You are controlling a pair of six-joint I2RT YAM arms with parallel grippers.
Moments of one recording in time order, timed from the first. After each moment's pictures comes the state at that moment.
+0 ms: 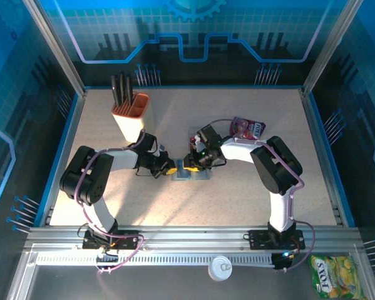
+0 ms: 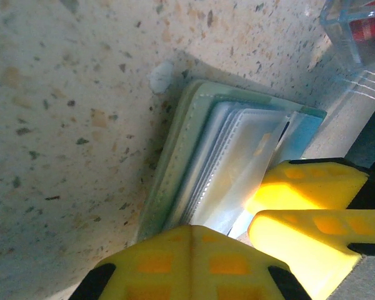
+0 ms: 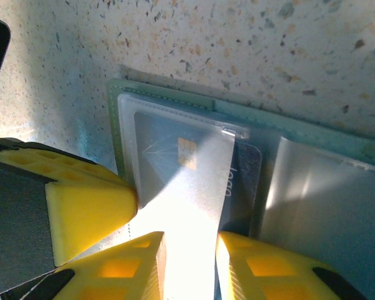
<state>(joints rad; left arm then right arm) -0.30 1.75 0.78 -0.12 0.70 -0.95 0.60 1.96 1.17 -0.30 -0.57 0.70</state>
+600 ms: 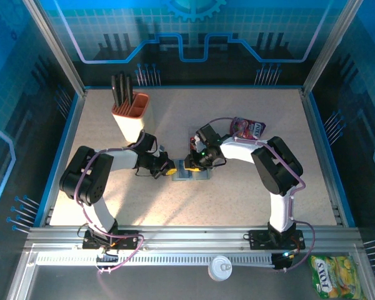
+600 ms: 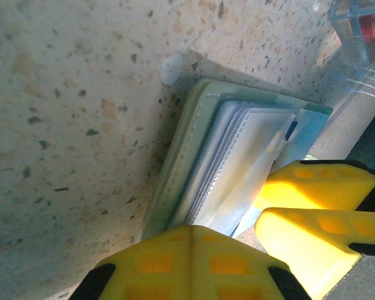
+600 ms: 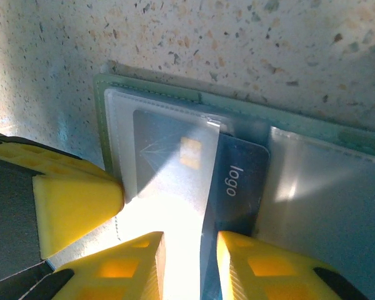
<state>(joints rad) -0.30 1.74 0.79 -0.14 0.70 -0.94 0.61 1.95 1.19 -0.38 -0.52 0.66</state>
